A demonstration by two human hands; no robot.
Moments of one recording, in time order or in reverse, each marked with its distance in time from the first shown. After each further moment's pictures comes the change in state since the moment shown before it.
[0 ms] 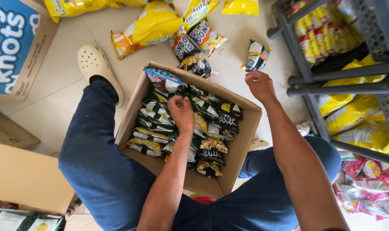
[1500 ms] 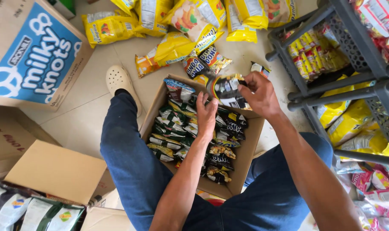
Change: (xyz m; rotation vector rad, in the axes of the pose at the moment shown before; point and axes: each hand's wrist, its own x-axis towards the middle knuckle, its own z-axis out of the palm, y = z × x) left_hand -0.020 0.075 -0.003 -0.736 -0.487 -0.201; right_hand -0.093 -0.170 -0.053 0.336 -0.016 -0.388
